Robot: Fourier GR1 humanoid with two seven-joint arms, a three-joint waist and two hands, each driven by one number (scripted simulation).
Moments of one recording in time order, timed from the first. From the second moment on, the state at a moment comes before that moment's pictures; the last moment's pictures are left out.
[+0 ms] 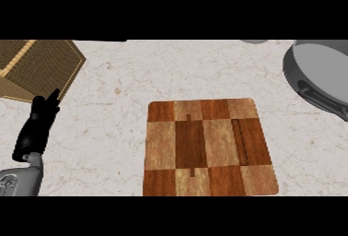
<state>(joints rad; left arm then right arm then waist) -0.15 0.29 0.11 -1.44 -0.19 0.07 0.40 -0.99 -0.96 -0.18 -0.45 0.54 0.17 -0.17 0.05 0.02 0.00</state>
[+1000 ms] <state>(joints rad) -0.13 0.29 0.12 -1.45 -0.19 0.05 0.39 -1.03 -0.93 -0.52 -0.20 0.25 0.04 -0.28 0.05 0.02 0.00</state>
